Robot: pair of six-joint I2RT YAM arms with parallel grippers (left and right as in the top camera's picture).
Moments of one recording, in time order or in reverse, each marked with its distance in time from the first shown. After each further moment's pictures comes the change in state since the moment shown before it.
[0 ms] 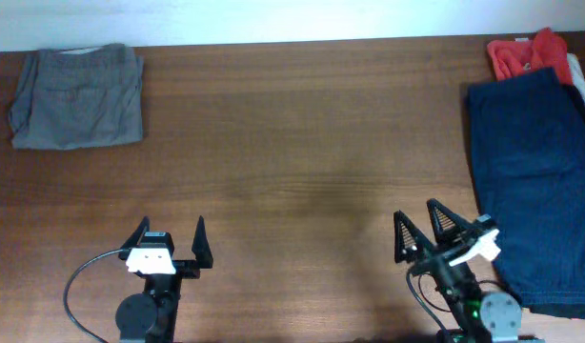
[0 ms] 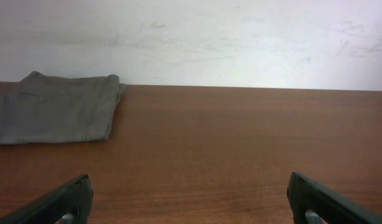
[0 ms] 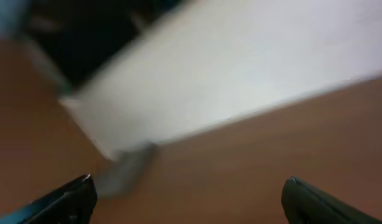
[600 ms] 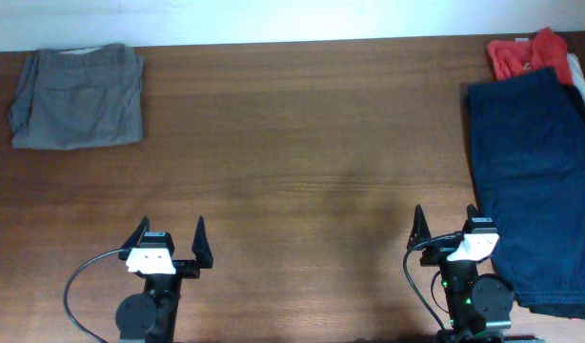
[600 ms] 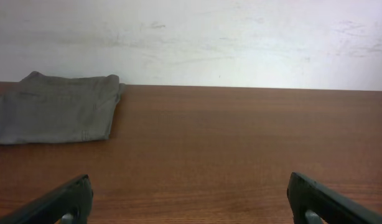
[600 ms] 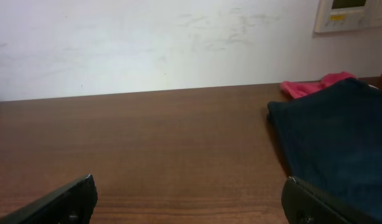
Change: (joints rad) left arm 0.000 0.000 0.000 0.000 0.000 0.000; right arm 0.000 0.001 0.000 -0.235 0.402 -0.554
